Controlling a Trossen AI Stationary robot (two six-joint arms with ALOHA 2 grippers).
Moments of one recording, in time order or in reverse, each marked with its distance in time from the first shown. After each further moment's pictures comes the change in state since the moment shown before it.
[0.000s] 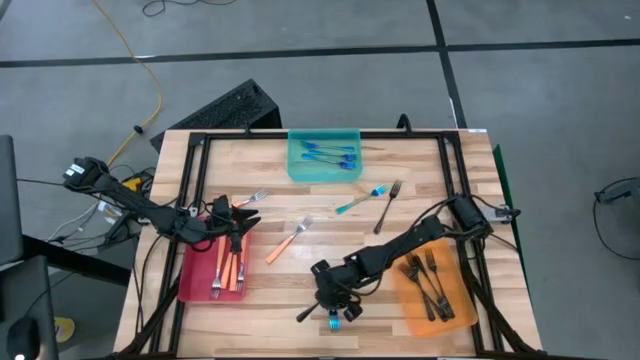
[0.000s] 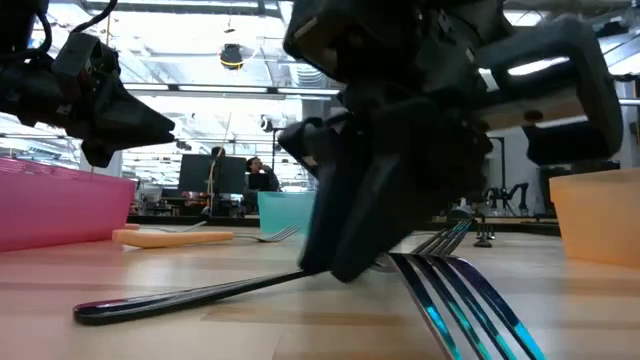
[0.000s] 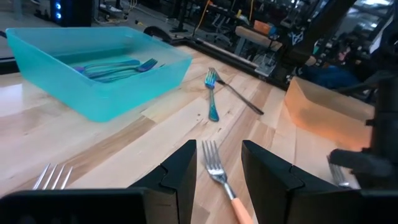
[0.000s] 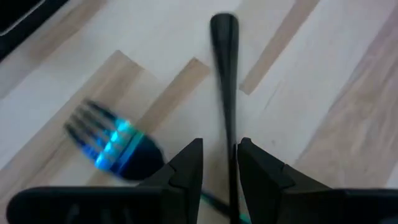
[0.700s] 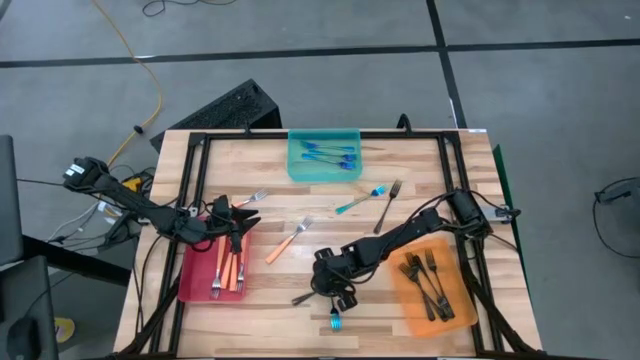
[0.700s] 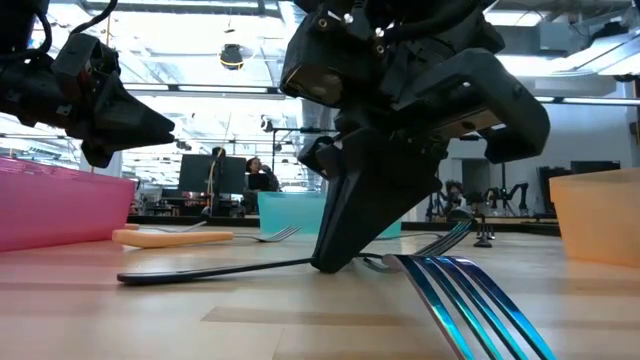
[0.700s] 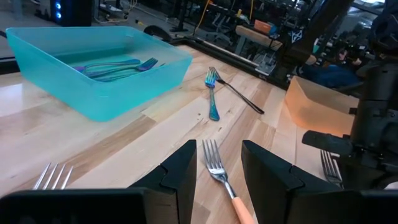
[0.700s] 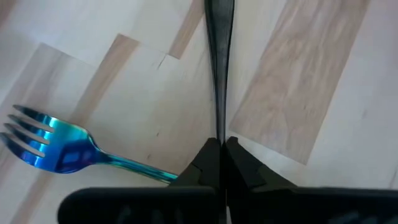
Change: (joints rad) left arm 0.000 -0.001 0.000 -0.001 0.000 0.000; right arm -0.071 -0.004 0.001 -0.135 0.102 0.107
